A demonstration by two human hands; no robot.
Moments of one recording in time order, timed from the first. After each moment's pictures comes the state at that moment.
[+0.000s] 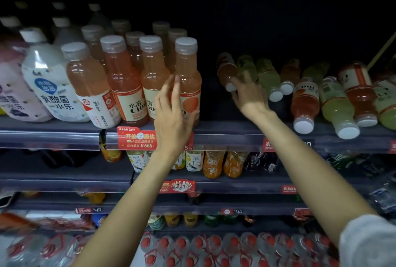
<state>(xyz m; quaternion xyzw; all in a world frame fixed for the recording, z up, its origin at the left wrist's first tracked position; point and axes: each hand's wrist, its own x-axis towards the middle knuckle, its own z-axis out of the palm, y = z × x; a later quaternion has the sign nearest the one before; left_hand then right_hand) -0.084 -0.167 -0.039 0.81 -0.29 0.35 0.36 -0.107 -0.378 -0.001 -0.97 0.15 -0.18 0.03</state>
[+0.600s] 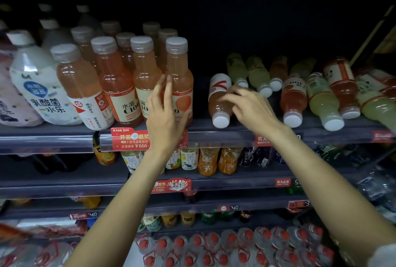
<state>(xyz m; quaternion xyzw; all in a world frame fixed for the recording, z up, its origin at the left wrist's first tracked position) -0.083 -0.162 -0.041 0.81 -0.30 0.35 0.36 -0.176 -0.360 0.007 -0.97 -0.01 -0.25 0.04</state>
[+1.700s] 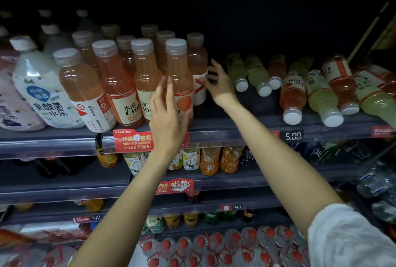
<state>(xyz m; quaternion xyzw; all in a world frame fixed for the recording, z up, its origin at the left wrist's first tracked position) -0.084 -0.166 -0.043 0.81 -0.30 0.34 0.36 -0.081 -0.331 0.002 -0.80 0.13 -0.26 0.53</state>
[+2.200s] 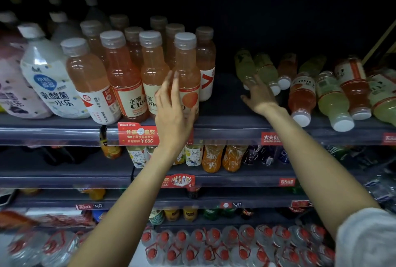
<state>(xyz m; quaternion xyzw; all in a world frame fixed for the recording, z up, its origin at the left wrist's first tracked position) -0.086 -0.168 -0.043 0.81 -0.28 0.35 0.38 -0.117 -0.420 -0.023 -0.97 0.19 -0.13 0.12</state>
